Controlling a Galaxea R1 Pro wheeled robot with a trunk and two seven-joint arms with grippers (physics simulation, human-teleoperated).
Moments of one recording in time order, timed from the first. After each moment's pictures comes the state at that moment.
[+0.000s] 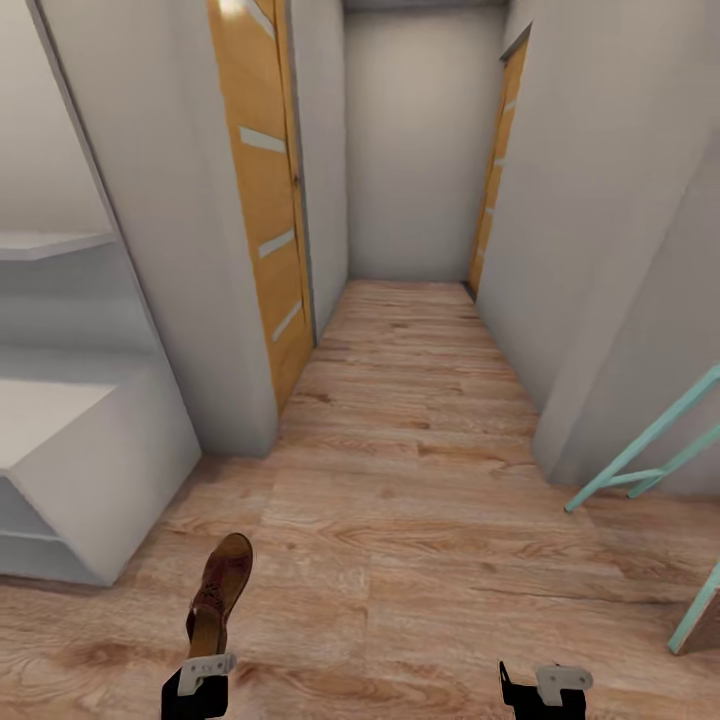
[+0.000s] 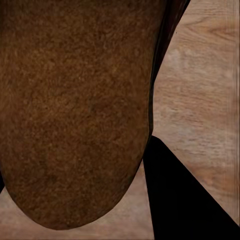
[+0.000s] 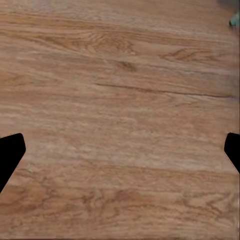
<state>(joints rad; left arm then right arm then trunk) -0.33 0.07 -0.06 -0.28 0.17 -0.44 -0.04 -0.22 -0.10 0.07 -0.47 -0.05 -0.40 -0.14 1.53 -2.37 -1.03</state>
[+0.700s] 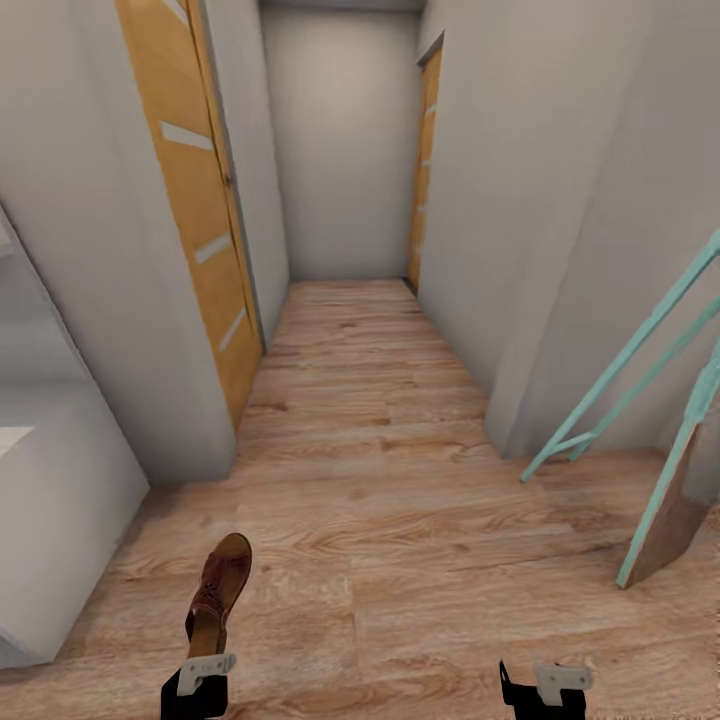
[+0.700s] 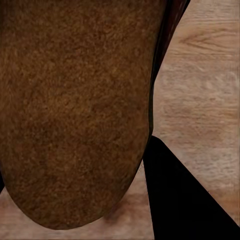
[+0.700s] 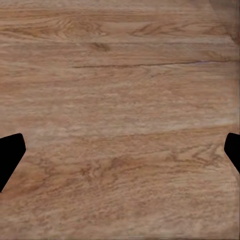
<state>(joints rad) -0.33 0.07 -0.06 -0.28 0.17 -0.44 -0.04 -0.22 -0.10 0.07 -0.47 -0.05 -0.40 -0.14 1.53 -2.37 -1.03</state>
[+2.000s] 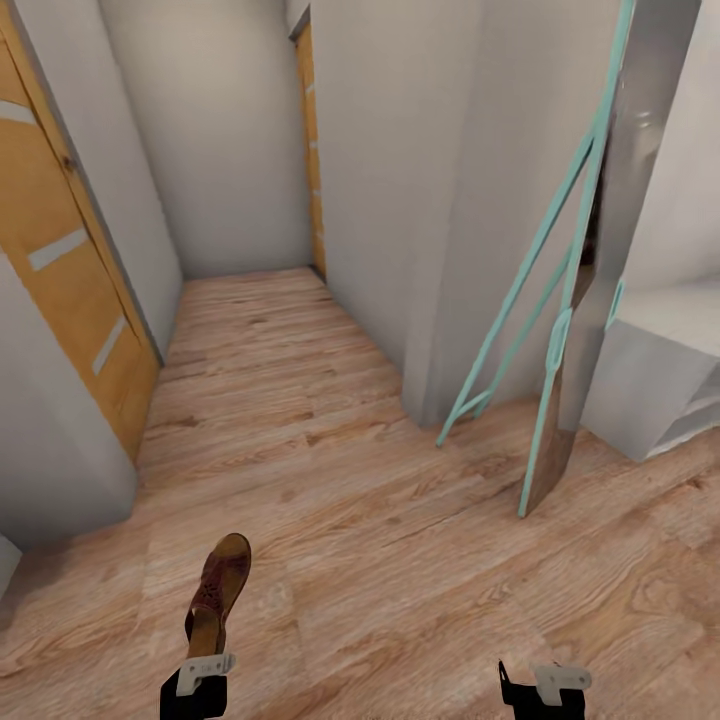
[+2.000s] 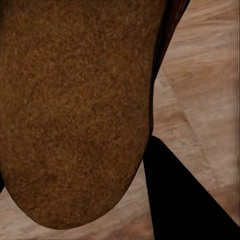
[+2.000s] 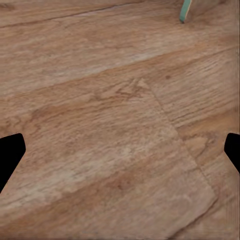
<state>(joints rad) -0.33 0.07 -0.06 -0.28 0.17 -0.44 -0.04 -0.22 -0.10 0.07 -0.47 -0.05 -0.40 -0.14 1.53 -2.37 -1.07</state>
